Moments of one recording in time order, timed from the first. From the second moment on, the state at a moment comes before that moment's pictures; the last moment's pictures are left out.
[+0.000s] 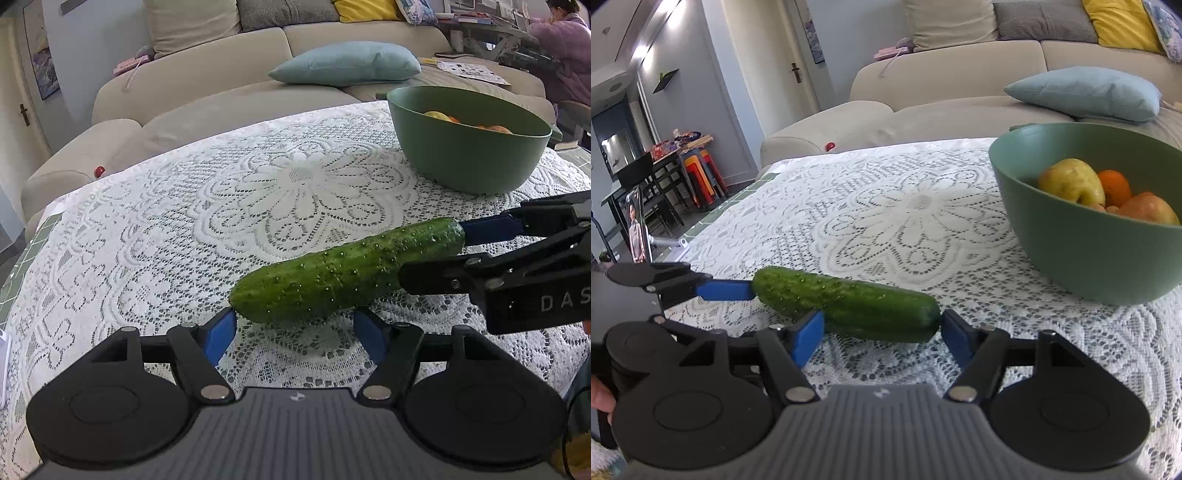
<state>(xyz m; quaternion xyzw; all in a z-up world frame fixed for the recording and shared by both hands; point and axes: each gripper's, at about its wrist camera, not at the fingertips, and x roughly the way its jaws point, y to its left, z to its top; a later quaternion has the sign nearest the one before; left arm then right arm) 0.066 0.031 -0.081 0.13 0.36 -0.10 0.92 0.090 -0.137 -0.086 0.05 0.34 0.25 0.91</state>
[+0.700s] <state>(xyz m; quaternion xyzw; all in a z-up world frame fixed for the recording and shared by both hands) 0.108 0.036 -0.078 0.22 0.37 -0.18 0.88 0.117 -0.111 -0.088 -0.13 0.32 0.27 0.90</state>
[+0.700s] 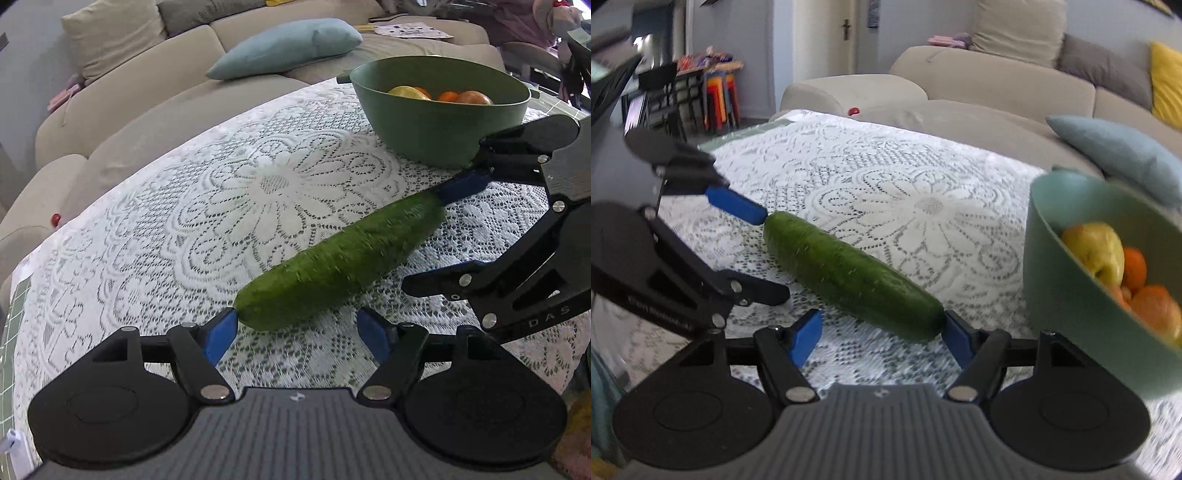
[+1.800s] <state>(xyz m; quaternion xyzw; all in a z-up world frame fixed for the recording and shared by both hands) 0.113 0.032 -0.068 0.19 0.36 -0.16 0.90 0.120 -0.118 -0.080 -0.11 0.31 0.27 0.91</state>
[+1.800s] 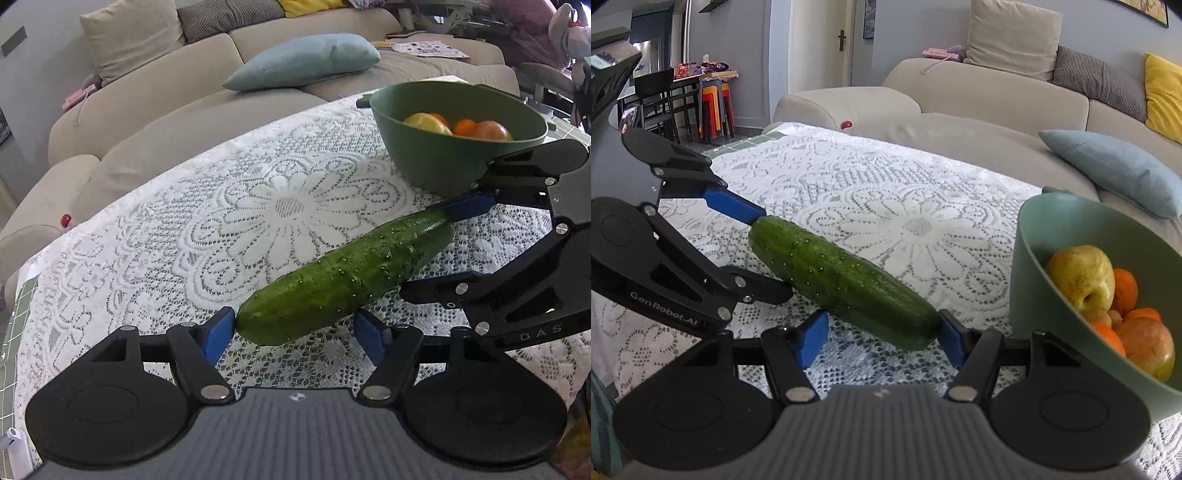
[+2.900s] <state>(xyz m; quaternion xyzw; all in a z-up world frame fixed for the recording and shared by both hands) 0.127 -0.065 0.012 0.19 0.31 -0.14 0.92 0.131 -0.208 0.009 -0.16 0.23 0.25 0.93</state>
